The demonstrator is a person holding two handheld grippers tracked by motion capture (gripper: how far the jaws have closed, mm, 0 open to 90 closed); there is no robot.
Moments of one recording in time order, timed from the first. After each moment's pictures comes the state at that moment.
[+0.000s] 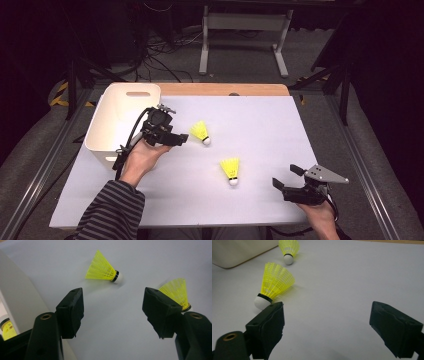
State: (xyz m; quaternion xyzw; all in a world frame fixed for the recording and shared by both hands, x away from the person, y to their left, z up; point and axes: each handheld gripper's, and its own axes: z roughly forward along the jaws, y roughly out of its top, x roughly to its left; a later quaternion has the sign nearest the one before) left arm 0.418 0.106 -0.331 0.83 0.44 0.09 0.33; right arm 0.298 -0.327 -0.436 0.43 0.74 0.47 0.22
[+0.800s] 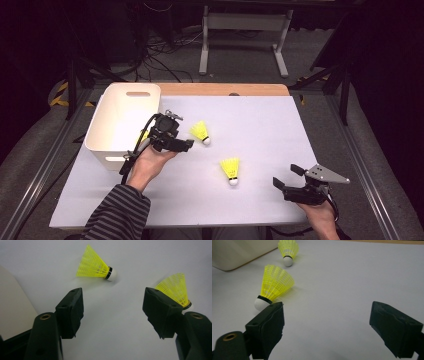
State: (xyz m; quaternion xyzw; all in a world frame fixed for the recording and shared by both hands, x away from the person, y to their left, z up) left arm 0.411 0.091 -0.345 0.84 0.42 0.09 0.33; right arm 0.298 -0.328 -0.435 0.43 0.73 0.48 0.22
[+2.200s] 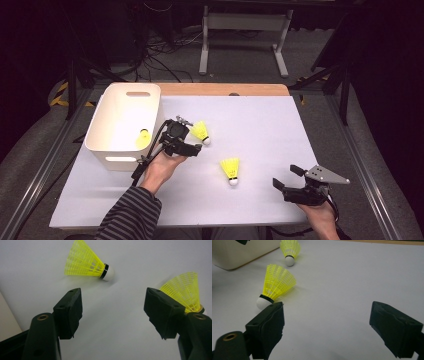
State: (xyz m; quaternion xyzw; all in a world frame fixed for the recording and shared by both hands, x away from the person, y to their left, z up) left arm 0.420 0.066 -0.373 0.84 0.43 0.09 0.32; right arm 0.296 -0.328 -0.435 0.43 0.74 0.48 0.22
